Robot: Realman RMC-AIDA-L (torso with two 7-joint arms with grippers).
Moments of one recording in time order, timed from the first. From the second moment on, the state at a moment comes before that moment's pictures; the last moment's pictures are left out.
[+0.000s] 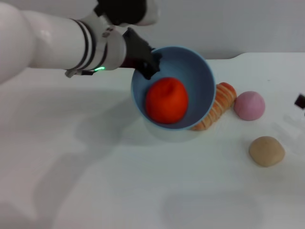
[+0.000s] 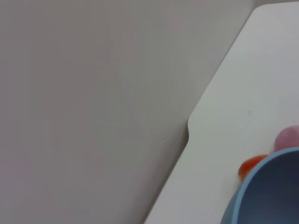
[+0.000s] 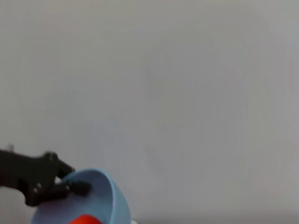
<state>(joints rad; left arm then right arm) -0.59 -2.06 1.73 1.42 2.57 0.90 -2.46 0.23 2.06 -0.49 -0.60 -1.66 -1.55 1.28</state>
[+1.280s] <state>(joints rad) -0.23 -2.07 2.30 1.54 2.89 0.00 -1.68 0.25 2.07 -0.26 -0.39 -1.66 -1.53 0.95</state>
